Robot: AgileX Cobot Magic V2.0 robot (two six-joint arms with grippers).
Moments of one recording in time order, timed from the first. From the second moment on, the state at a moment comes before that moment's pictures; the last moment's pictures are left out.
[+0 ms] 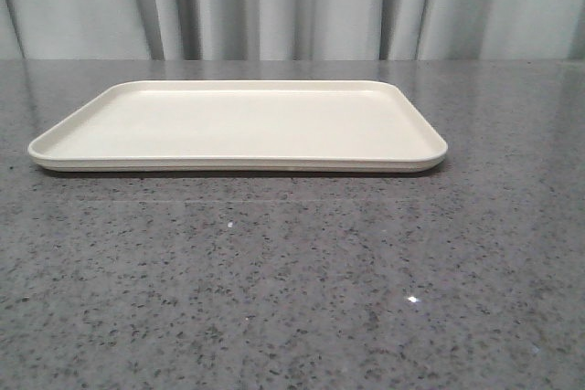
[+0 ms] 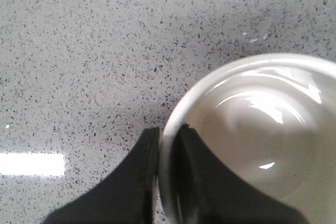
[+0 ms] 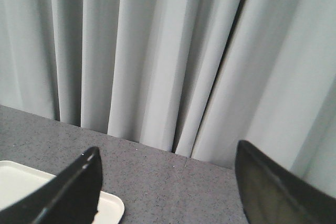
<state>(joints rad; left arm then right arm) 0.01 1.15 -0.94 0.25 0.99 -0.07 0.00 0.67 -1.02 0.61 0.48 -0.63</state>
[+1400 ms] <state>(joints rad) 0.01 1.21 -1.52 -0.21 1.14 0.21 0.00 0.67 -1.02 0.61 0.48 -0.63</state>
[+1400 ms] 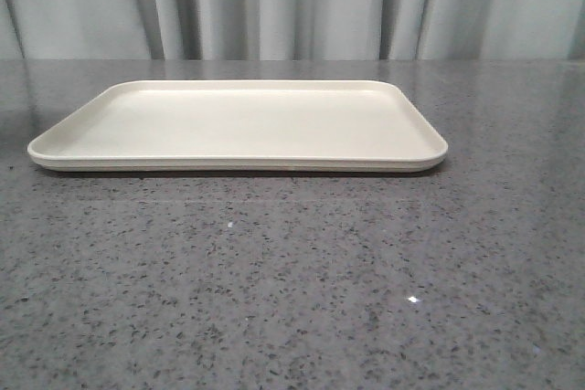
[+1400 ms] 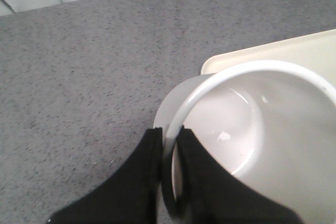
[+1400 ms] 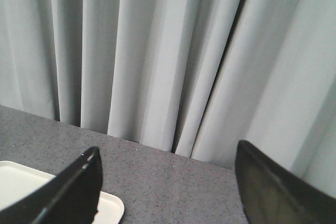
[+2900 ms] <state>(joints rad) -0.44 1.83 -1.78 -0.22 1.16 0.24 0.00 0.68 -1.02 0.61 0.49 -0.63</state>
